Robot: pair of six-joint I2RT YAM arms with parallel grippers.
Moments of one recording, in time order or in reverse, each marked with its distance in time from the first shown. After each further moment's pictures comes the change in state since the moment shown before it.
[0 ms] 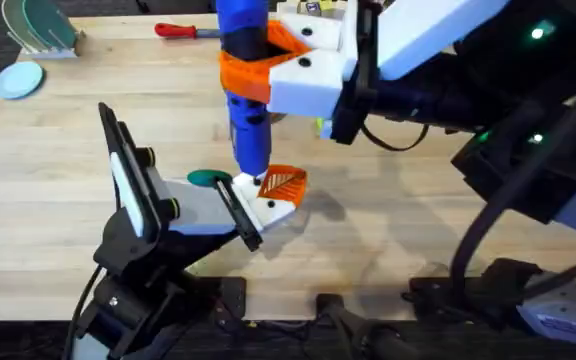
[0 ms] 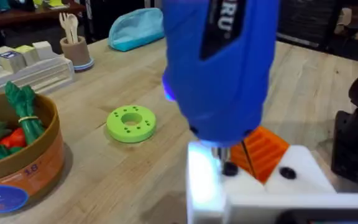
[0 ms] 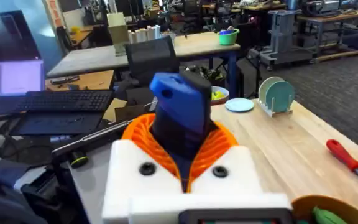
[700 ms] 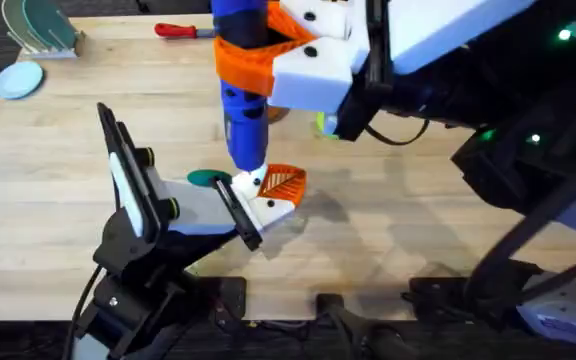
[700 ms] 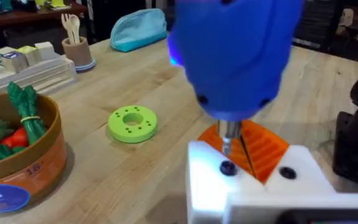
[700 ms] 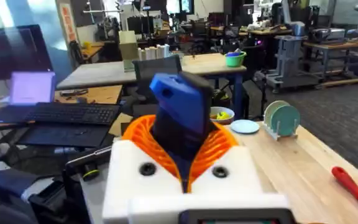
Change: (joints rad) left arm 0.000 0.000 0.000 0.001 -0.002 0.000; right arm 0.001 0.003 0.000 0.116 -0.023 0.028
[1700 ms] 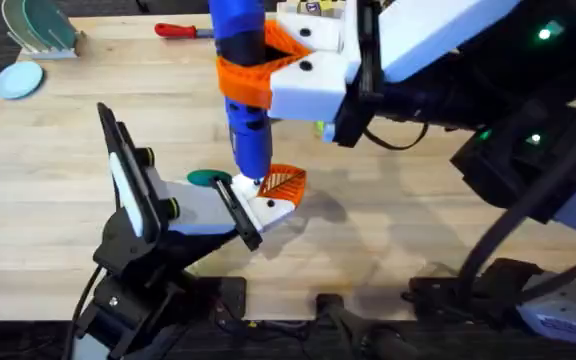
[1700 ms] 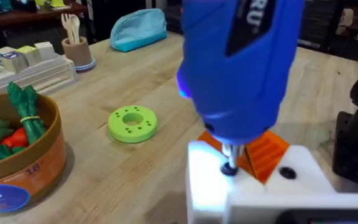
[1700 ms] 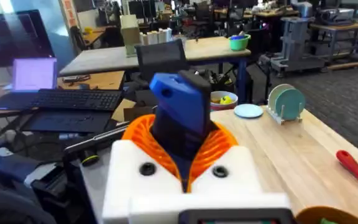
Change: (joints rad) left arm 0.000 0.000 0.000 0.000 0.000 0.000; right arm -0.001 0.000 0.000 -0.075 -0.022 -0.025
